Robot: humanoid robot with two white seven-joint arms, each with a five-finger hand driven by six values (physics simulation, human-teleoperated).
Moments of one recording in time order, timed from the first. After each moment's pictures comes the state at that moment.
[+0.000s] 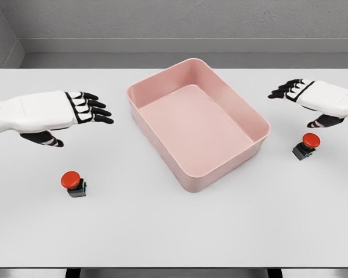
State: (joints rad) left arm -0.69 1.12 -0.72 -1.76 -0.22 -0.61 -0.40; right arm -0.80 -1.05 0.98 -1.30 0.33 -0.61 0.08
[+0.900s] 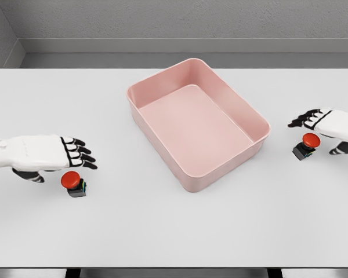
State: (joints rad) left arm -0.71 1.21 -0.97 -1.76 -0.37 -0.61 -0.41; right arm -0.70 -1.12 1.00 -1.27 0.37 -0.61 0.10
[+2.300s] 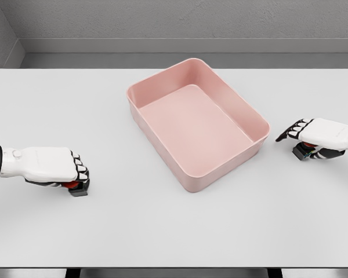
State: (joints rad) left arm -0.73 1.17 -1.02 -1.76 -0.39 -0.61 -0.46; right arm -0.68 -1.07 0.99 -1.29 0.39 -0.61 0.14
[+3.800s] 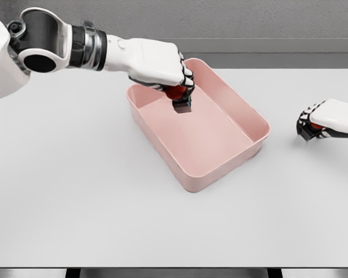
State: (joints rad) left arm -1.34 0.56 -1.21 -1.41 -0.35 -0.61 -0.48; right arm -0.68 -1.08 0.88 -1.29 0.42 -0.61 0.14
